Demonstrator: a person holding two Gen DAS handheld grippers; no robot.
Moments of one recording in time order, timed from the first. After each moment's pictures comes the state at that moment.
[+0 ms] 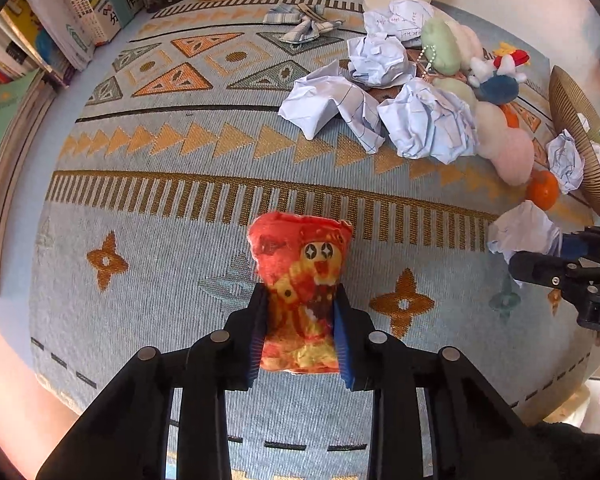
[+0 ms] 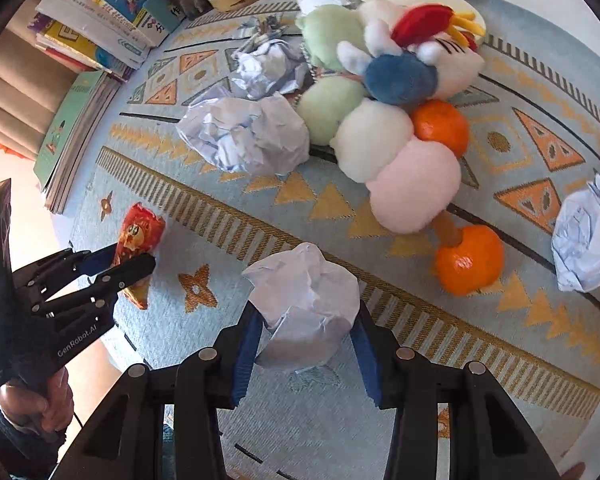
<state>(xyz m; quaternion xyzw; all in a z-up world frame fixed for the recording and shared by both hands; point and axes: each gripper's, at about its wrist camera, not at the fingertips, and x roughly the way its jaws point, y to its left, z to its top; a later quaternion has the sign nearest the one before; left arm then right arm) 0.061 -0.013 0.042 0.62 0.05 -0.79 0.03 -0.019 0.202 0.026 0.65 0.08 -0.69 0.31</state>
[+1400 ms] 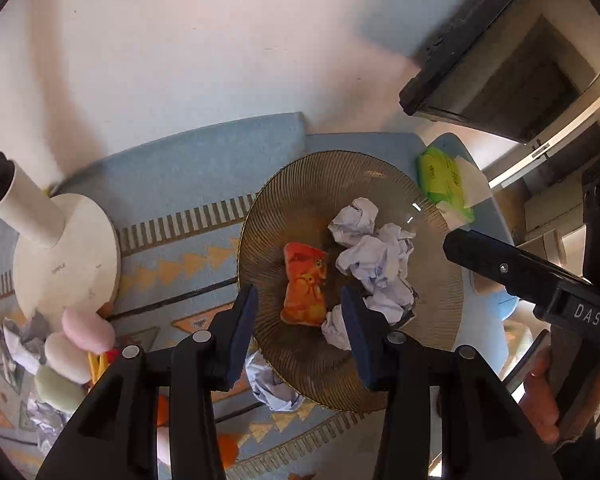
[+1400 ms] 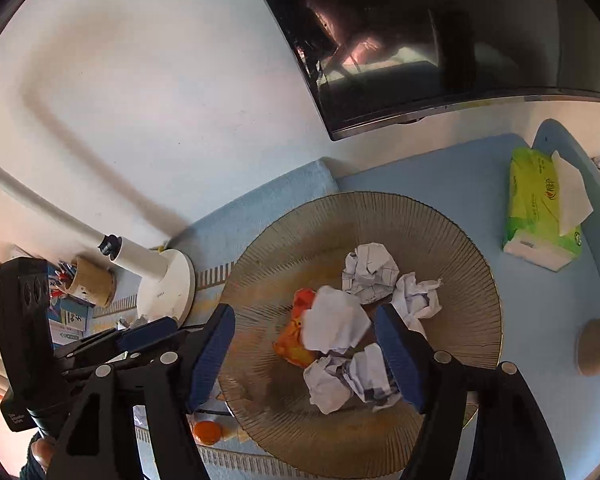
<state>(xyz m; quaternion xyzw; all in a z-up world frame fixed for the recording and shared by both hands) -0.161 0.290 0.130 0.56 0.03 -0.78 -0.27 -0.145 0.479 0.142 0.51 -0.17 -0.84 0.07</state>
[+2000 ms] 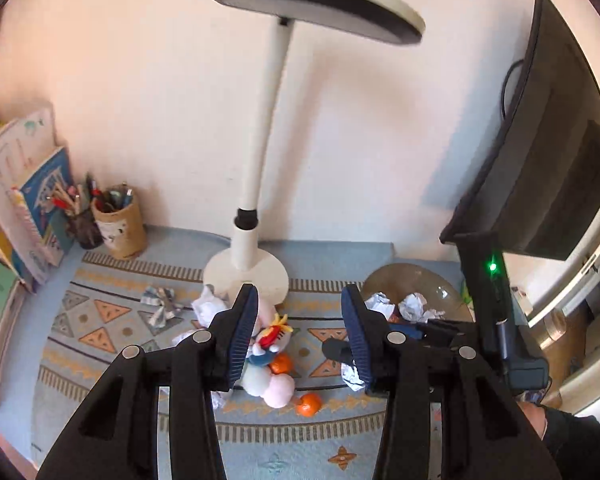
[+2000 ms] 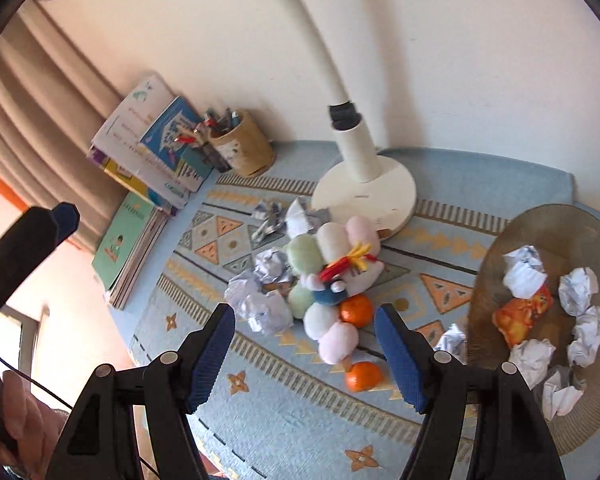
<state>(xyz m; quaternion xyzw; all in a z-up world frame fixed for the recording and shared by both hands) 0.013 0.135 0.269 0.35 0.09 -0.93 -0.07 -0.072 0.272 0.170 0.52 -0.02 -0.78 0.36</state>
